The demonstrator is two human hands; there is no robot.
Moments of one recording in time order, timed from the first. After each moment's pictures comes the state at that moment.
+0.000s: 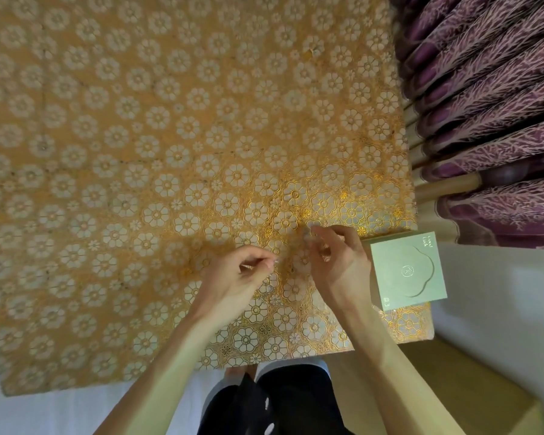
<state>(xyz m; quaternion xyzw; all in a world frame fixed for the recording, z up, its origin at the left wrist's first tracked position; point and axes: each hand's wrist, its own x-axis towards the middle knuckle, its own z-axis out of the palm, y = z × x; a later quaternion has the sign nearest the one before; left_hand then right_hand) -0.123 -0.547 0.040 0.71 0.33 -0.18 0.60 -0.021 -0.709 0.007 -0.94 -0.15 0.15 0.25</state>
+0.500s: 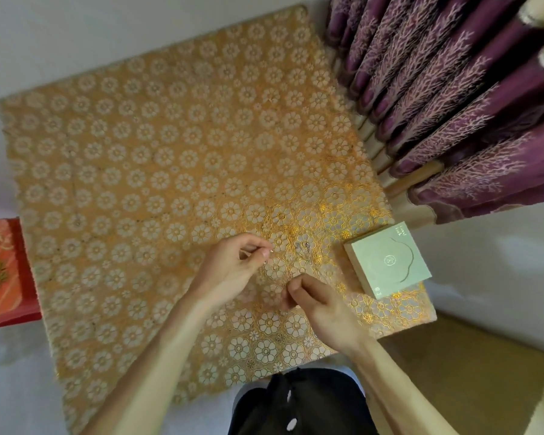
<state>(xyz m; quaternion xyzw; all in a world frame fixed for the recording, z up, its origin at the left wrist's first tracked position) -0.077 -0.516 0.092 0.82 0.22 -0.20 0.49 -0.062 -0.718 0.081 -0.71 -0.01 0.46 0.53</state>
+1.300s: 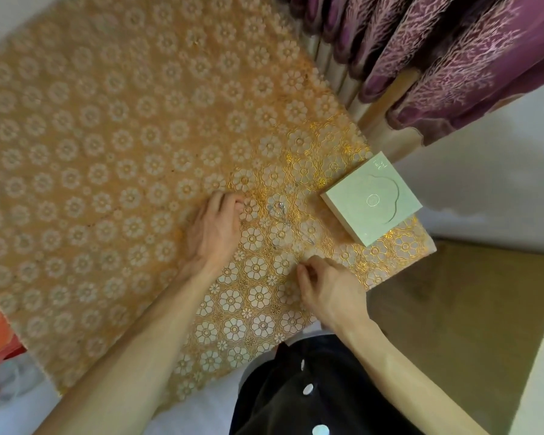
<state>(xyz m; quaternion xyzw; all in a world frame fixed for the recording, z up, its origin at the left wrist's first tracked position) -0.055 -0.532 -0.024 0.98 0.07 -0.10 0.18 -0.113 -0.753 0.000 -0.93 0.01 0.29 0.21</state>
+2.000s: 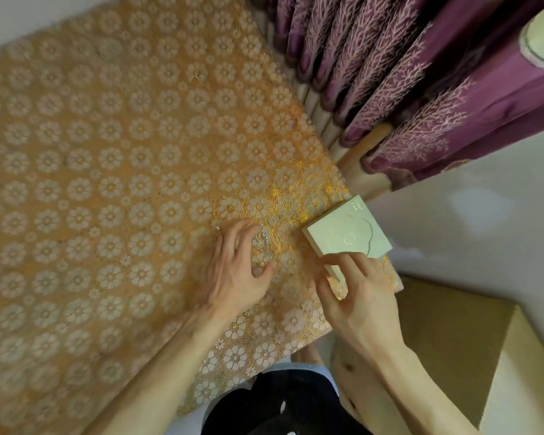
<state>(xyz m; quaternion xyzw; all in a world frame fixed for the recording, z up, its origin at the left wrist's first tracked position) -0.070 -0.589 -0.014 0.96 0.05 -0.07 0.28 -0.066 -0.799 0.064 -0.96 -0.04 0.10 0.24</state>
